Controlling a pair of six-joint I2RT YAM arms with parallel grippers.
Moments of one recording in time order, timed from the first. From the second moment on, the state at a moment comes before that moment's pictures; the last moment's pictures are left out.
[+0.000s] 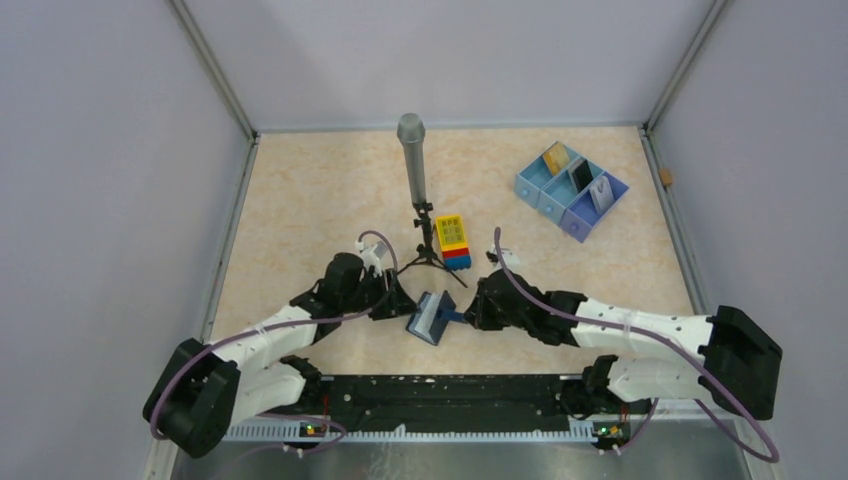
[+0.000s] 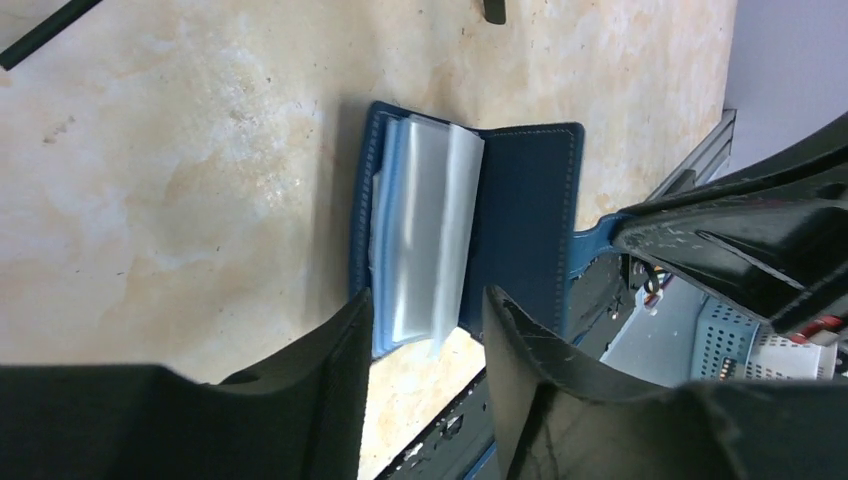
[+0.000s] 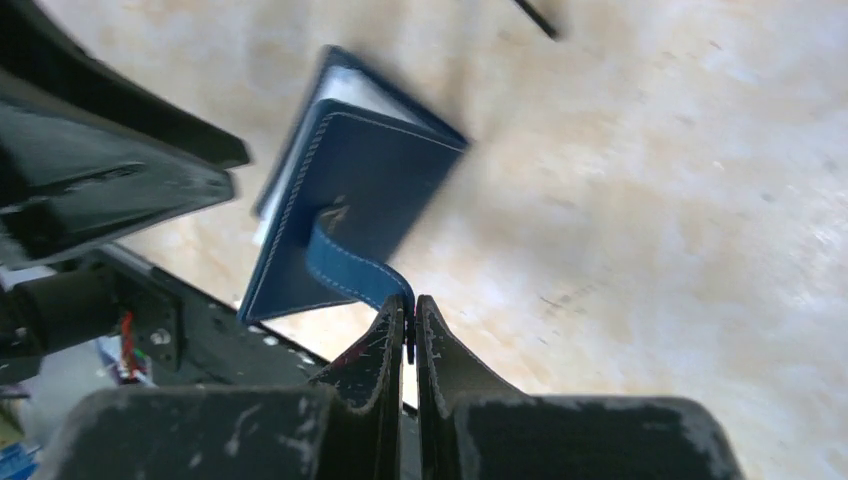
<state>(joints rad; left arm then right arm) -0.54 1.09 0.34 0.08 0.47 -0.75 1.06 1.15 0.60 -0.19 0.17 0.94</state>
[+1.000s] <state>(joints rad) -0.64 1.24 0.32 0.30 0.53 -0.87 1.06 1.07 0.46 -0.51 0.37 1.12</state>
